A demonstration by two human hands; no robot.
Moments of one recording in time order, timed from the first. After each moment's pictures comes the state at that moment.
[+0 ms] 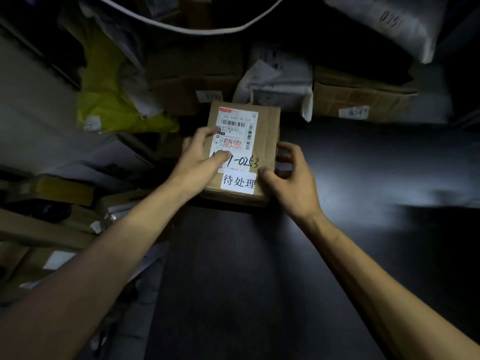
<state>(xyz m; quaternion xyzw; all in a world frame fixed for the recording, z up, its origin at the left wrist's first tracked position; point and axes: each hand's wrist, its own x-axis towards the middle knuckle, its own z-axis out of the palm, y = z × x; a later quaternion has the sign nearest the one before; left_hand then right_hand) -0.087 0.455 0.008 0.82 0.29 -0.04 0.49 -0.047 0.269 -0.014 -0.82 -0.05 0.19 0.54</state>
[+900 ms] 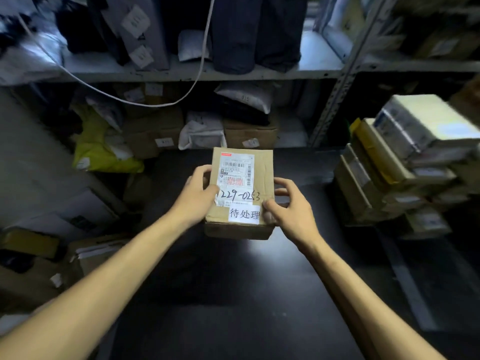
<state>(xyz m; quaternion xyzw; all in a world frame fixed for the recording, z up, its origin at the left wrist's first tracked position) -0.216 0.285 0.130 0.82 0.18 -0.03 0.54 -0.207 0.073 0.121 -0.84 0.00 0.10 0.53</state>
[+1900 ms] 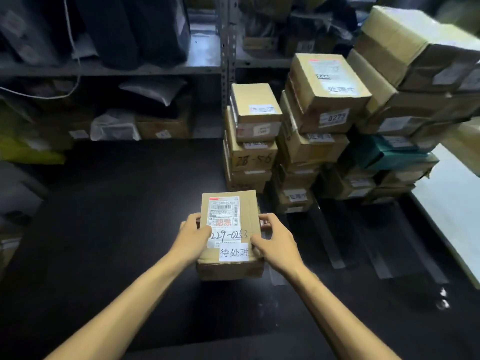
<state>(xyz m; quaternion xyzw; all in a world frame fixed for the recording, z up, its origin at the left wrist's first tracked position) -0.289 -0.071 0.104 0.81 0.25 -0.11 0.52 -0.273 -0.271 0.110 -0.87 0.03 0.18 0.46</state>
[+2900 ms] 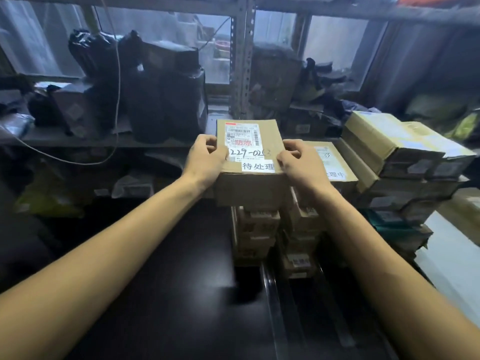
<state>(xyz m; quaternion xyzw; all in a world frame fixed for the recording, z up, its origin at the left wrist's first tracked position) -0.148 -0.050 0.336 0.79 0.13 0.18 0.58 -0.121 -0.239 0.341 -0.85 -0.04 -0.06 0.52</state>
